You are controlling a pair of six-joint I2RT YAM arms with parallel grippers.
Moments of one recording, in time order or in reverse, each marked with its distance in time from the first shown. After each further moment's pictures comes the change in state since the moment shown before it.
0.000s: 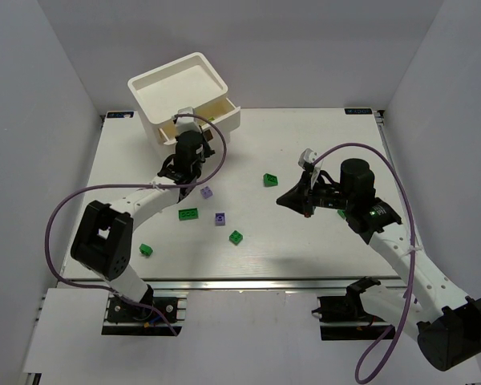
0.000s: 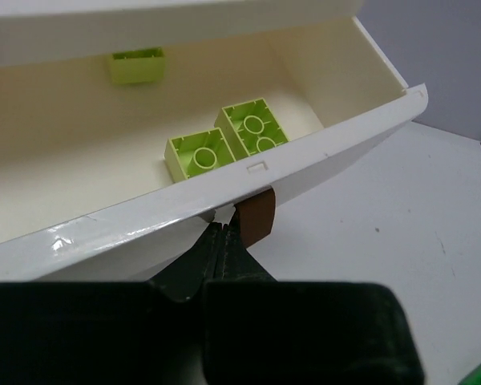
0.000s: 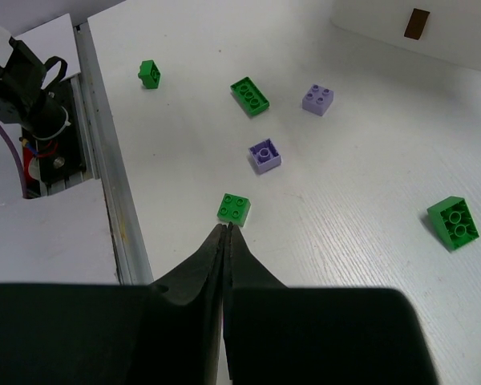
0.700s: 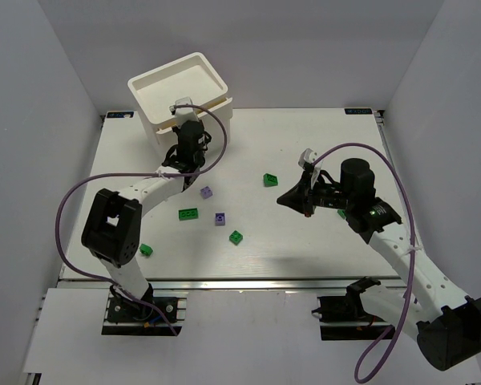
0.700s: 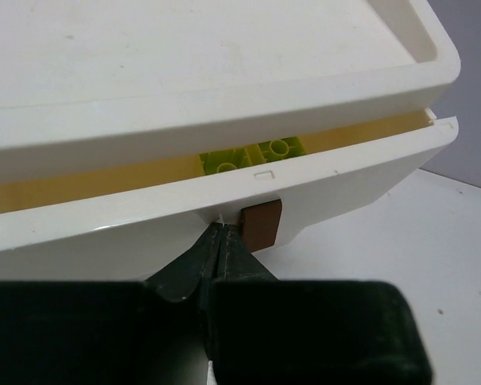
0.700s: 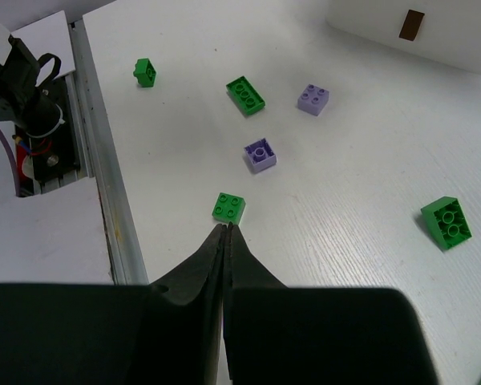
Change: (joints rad) left arm 0.033 0.120 0.126 0.053 -0.175 0.098; right arm -0.005 0.002 0.000 0.000 0.000 -0.016
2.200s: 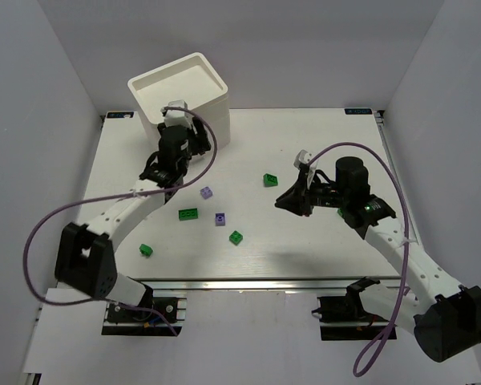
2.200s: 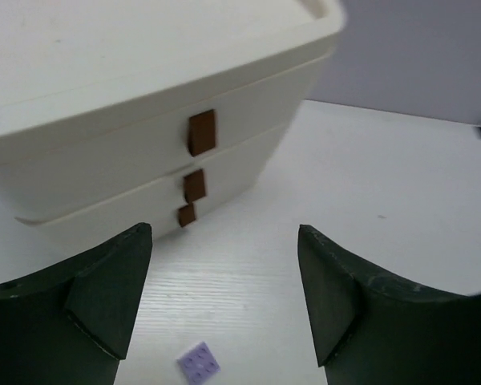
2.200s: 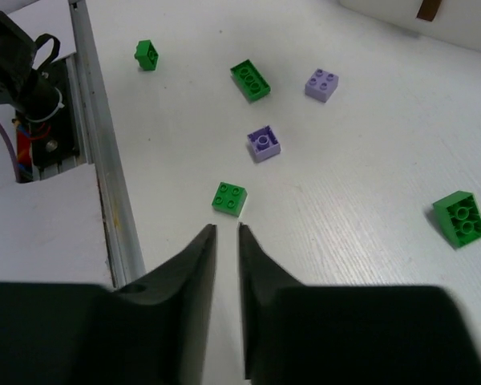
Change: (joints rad) left arm 0.008 -0.219 -0.072 -0.190 0.190 0.039; right arm -0.008 0.053 -0.001 -0.003 -0.028 -0.040
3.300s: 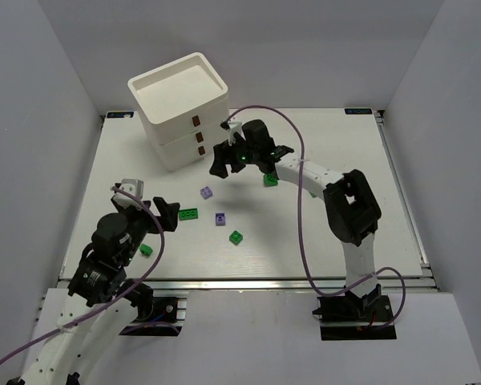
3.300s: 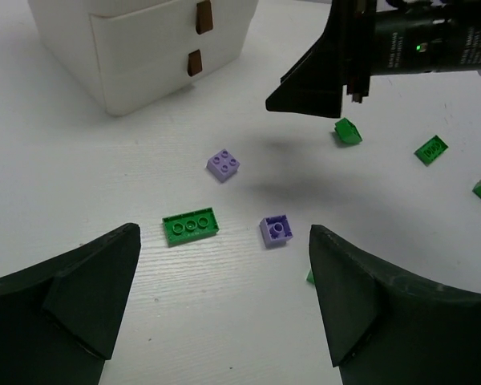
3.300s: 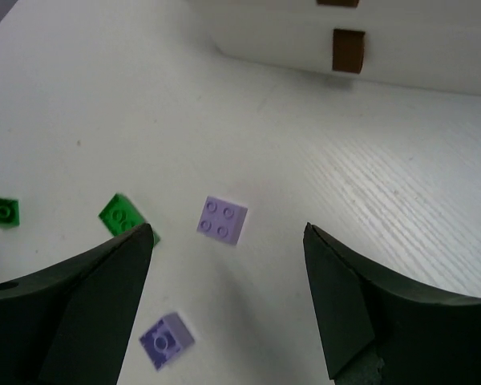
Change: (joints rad) left arm -0.018 -1.096 -0.437 -0.663 0.234 0.003; right arm 0.257 1.005 0.765 0.116 0.415 0.272
